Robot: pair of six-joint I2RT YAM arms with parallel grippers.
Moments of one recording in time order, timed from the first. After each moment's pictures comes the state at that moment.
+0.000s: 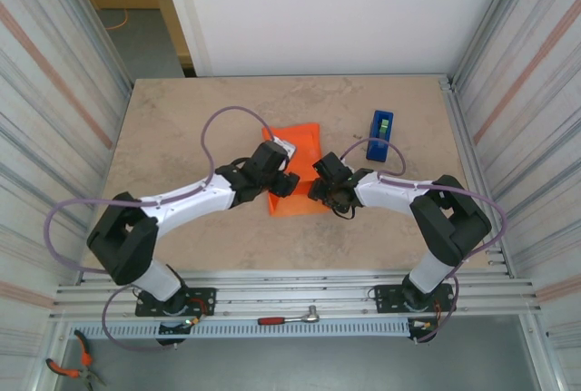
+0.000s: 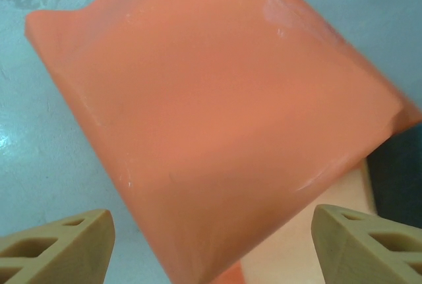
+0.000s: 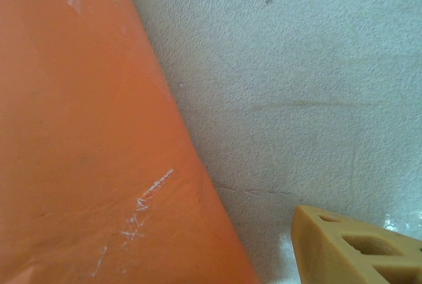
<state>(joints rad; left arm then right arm) -0.79 1.56 1.02 -0.30 -0.24 -0.08 0.69 1.65 0.87 -0.35 0.09 1.04</state>
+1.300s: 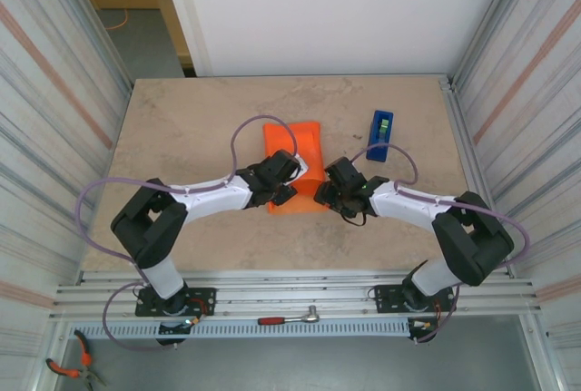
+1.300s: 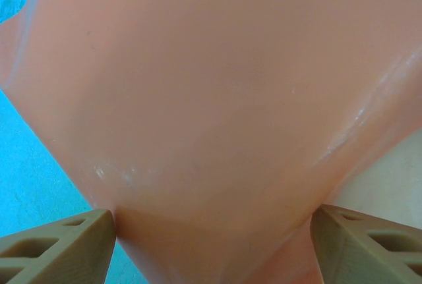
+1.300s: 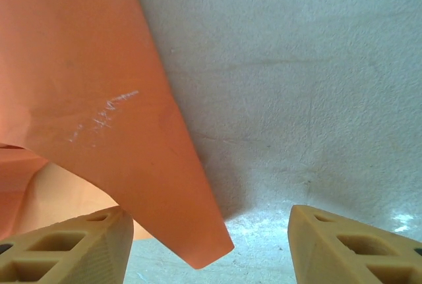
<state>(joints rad) -0.83 1.71 1.02 -0.25 -0.39 0.27 0.68 1.49 0.75 -0.32 0.03 1.03</state>
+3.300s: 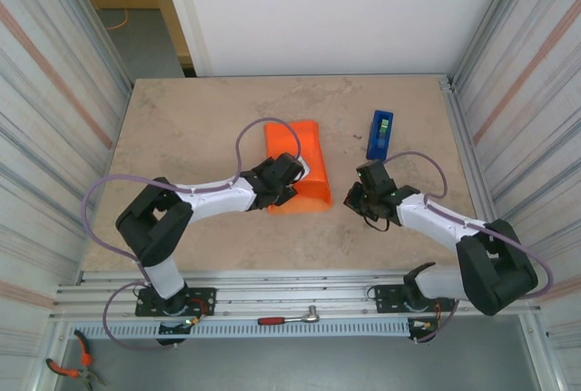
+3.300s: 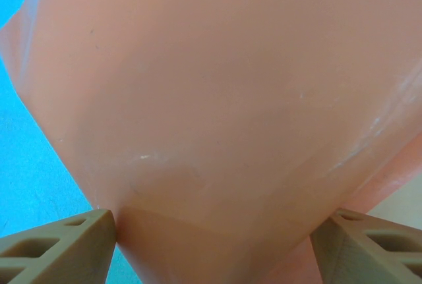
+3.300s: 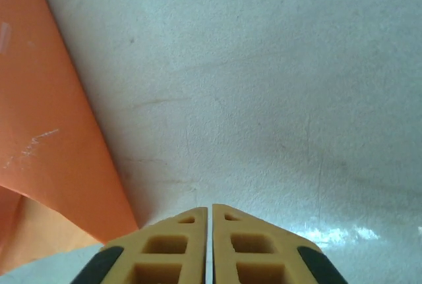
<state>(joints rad) -0.85 1.73 1.02 -0.24 -0.46 0.29 0.49 1.29 0.59 -0.30 -0.05 0.98</state>
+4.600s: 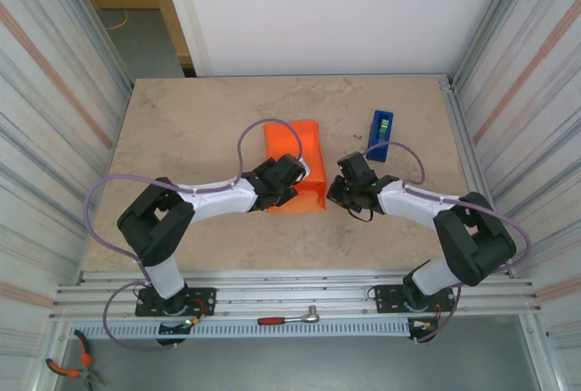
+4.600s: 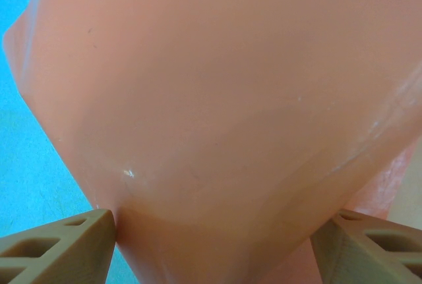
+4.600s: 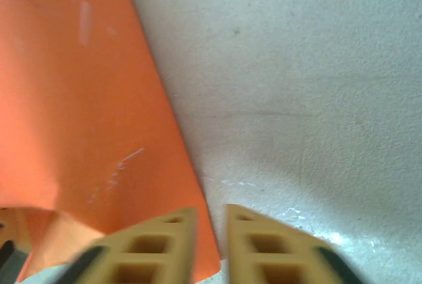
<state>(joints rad) -0.86 1.74 1.02 -0.23 -0.47 0.29 0.57 1.47 0.71 -0.22 -0.06 0.98</state>
